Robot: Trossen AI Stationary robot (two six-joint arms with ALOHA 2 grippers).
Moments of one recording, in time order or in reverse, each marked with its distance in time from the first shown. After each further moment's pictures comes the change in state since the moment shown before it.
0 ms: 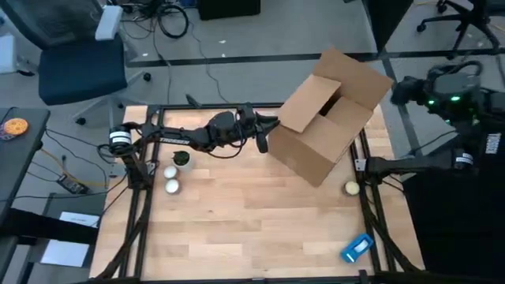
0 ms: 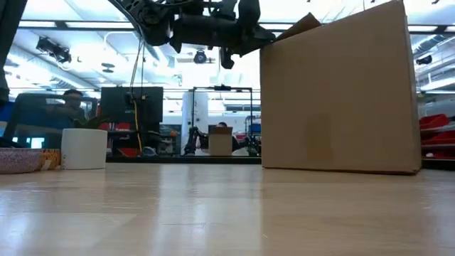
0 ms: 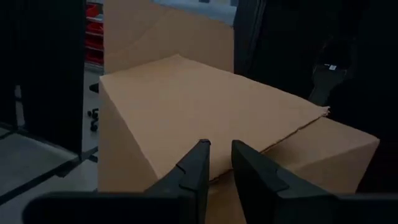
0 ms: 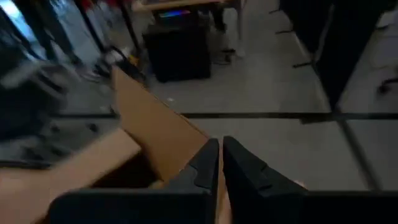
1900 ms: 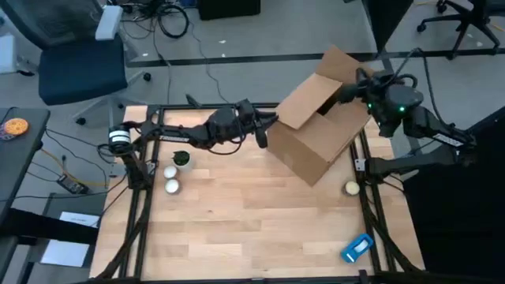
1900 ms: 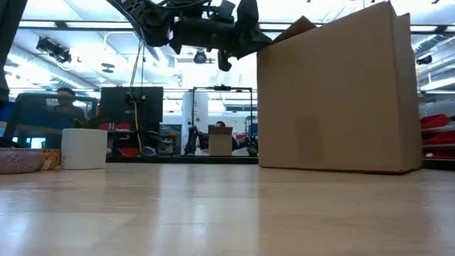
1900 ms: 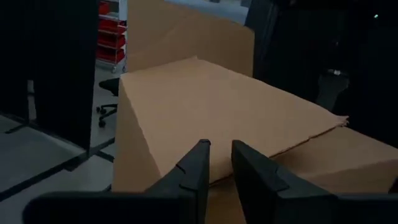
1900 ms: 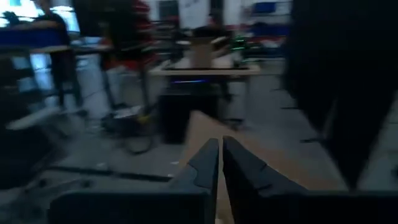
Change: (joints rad) left arm 0.023 -0.003 0.002 -0.017 -0.006 -0.025; right arm 0.171 -0.039 -0.590 1.160 0.308 -0.531
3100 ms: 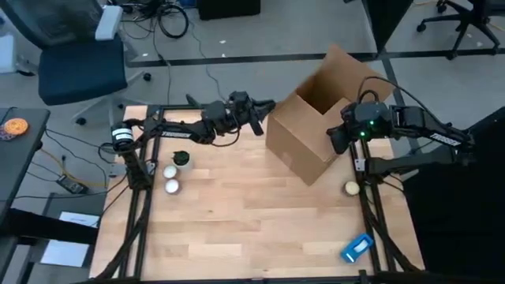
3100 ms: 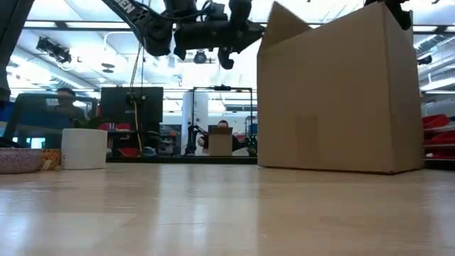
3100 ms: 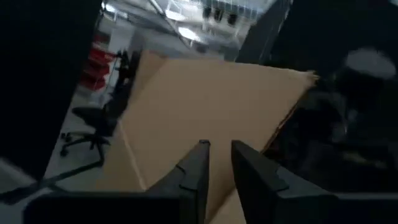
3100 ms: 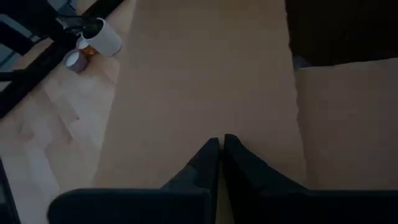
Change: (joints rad) left arm 0.084 0.001 0.000 0.225 0.080 -0.158; right arm 0.017 0.021 -0.021 -0.666 -1.014 0.510
